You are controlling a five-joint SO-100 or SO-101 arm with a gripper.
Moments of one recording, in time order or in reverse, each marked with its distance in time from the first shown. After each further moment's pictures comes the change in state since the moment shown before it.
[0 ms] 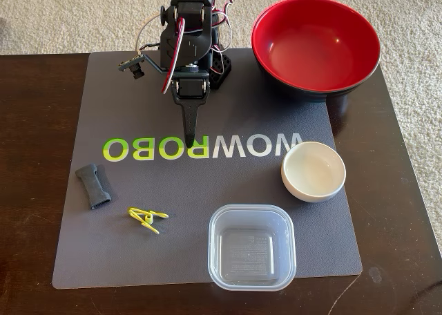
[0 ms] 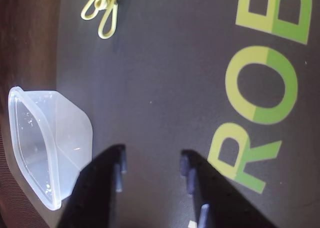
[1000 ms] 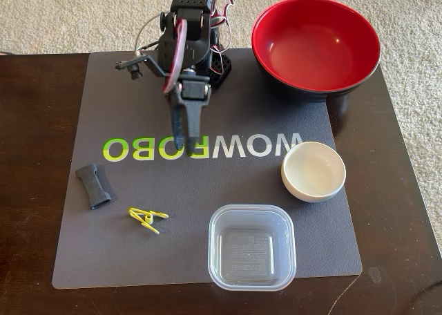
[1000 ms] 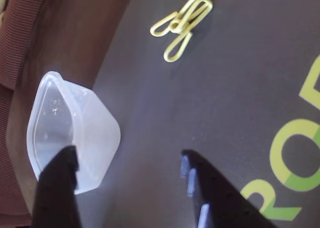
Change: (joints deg) arm 0.9 -1.1 1.0 -13.2 18.1
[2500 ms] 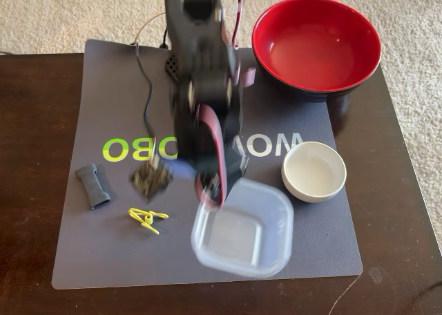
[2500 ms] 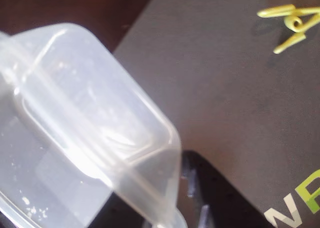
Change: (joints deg) arm -15.6 -96.6 -96.3 26.5 9.8
